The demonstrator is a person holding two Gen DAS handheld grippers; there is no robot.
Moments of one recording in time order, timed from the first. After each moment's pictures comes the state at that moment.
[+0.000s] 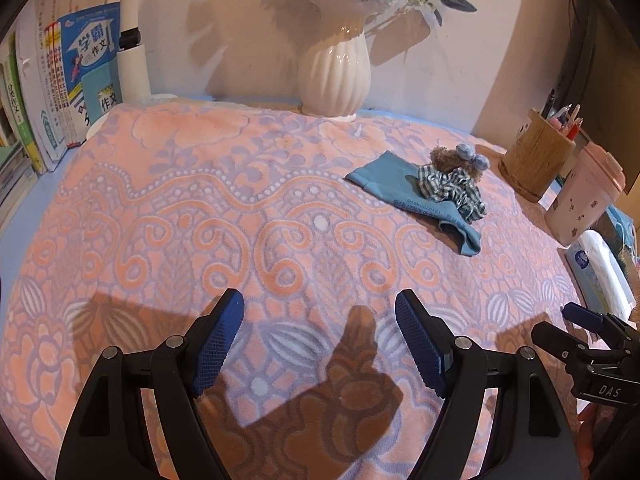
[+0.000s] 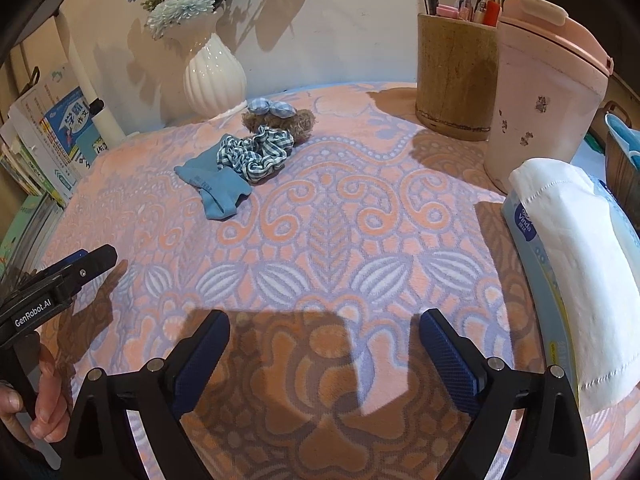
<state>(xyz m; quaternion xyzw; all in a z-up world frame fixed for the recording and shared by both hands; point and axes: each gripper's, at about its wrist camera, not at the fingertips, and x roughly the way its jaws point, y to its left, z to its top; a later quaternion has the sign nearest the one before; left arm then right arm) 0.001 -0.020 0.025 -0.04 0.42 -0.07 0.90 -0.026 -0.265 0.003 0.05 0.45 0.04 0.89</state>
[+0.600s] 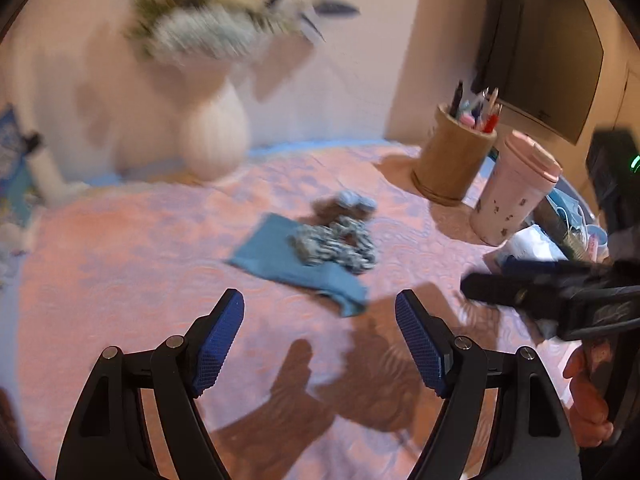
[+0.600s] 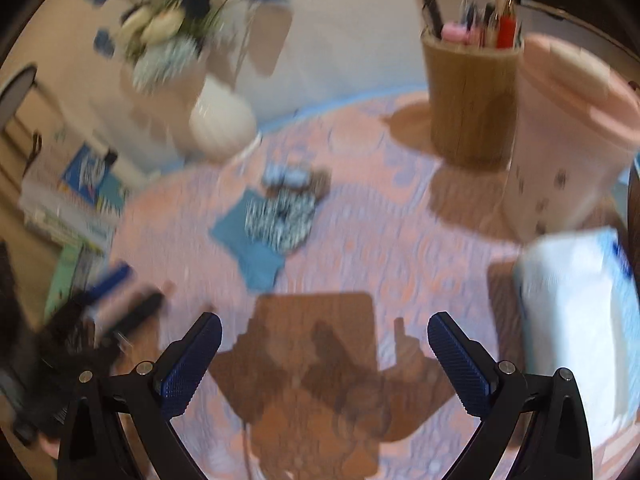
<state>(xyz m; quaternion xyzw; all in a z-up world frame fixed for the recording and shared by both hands) 0.039 -0.096 0.079 0.01 0.41 -0.20 0.89 0.031 -0.288 0.063 0.15 0.47 0.09 0.87</state>
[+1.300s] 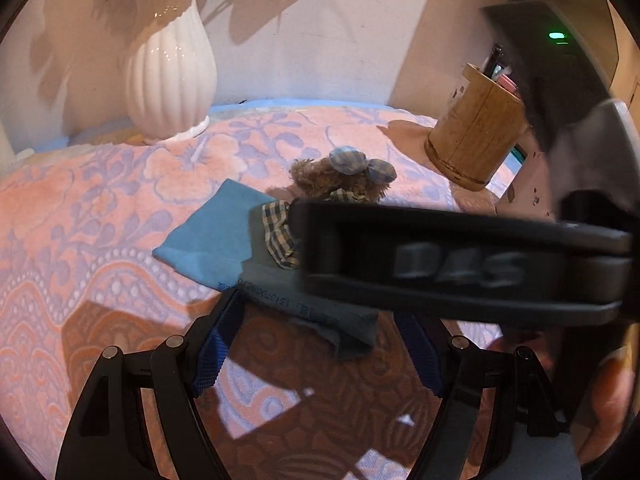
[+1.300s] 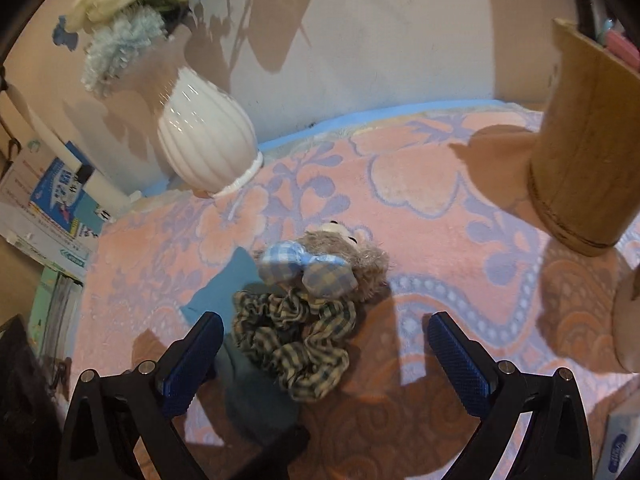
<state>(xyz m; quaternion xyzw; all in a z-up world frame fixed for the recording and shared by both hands) 0.080 -0.123 0.024 0.00 0.44 -0.21 0.87 0.131 -0.240 0.009 0.12 0.47 0.10 0.87</state>
